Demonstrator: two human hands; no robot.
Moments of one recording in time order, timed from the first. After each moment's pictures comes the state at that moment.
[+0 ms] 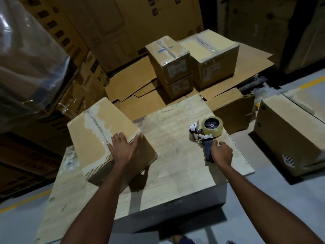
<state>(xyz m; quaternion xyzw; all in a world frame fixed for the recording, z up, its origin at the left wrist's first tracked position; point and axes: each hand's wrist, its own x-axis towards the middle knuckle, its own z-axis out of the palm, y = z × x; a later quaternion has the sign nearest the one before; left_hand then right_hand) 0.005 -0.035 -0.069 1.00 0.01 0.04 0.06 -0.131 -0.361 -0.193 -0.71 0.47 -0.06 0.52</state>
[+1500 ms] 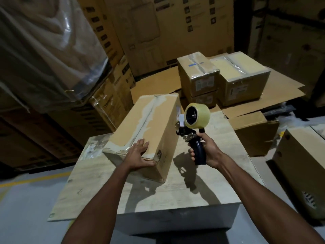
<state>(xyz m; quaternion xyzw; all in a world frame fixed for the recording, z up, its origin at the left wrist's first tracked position) -0.025 0.039 -0.038 0.97 -0.17 -0.10 0.11 -0.087 -0.288 -0.060 -0.44 0.13 0.21 0.86</state>
